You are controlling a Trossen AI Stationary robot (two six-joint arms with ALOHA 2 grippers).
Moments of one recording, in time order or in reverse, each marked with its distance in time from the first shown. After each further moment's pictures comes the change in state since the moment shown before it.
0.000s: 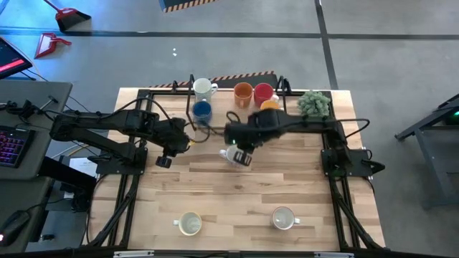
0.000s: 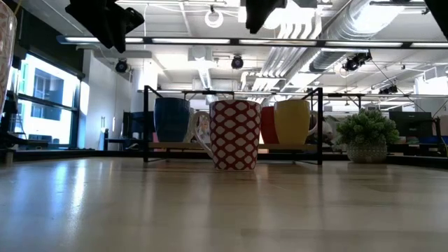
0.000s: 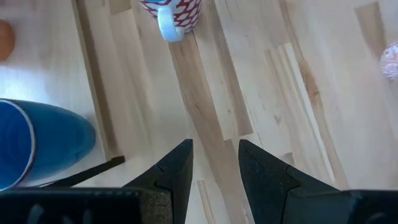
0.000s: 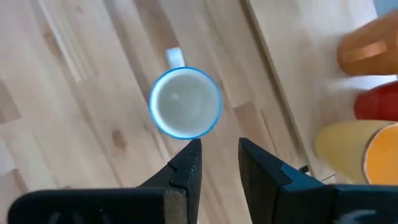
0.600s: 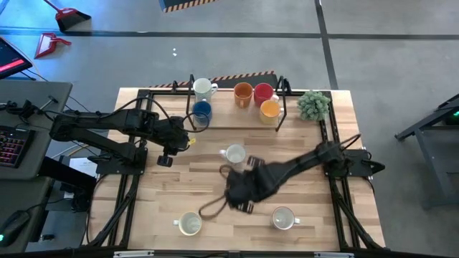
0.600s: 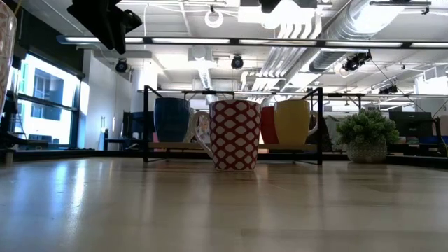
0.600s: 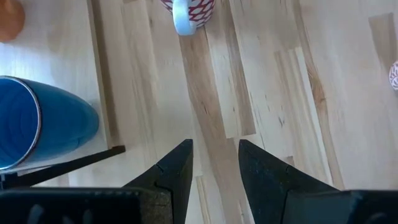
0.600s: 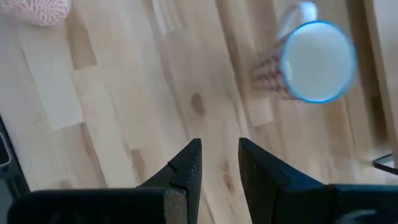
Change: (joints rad) left arm -0.001 -0.003 0.000 -0.006 -0.024 -0.076; right arm 0.335 0.123 0.000 0.030 0.052 0.229
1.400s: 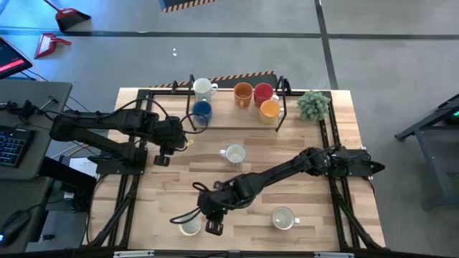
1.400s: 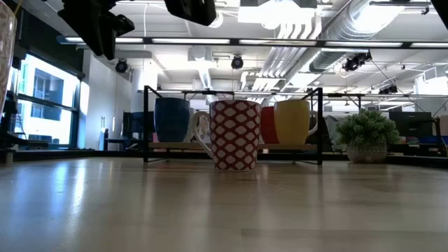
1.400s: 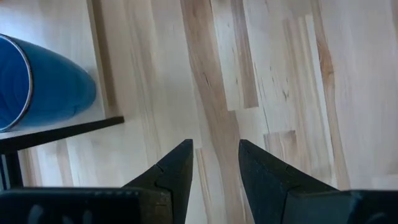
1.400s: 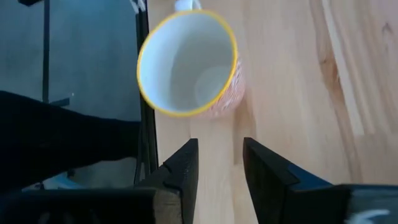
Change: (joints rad) left arm 0.002 0.000 0.000 -0.095 -0.027 -0.028; right arm -0.022 0.199 0.000 0.660 -0.347 -0.048
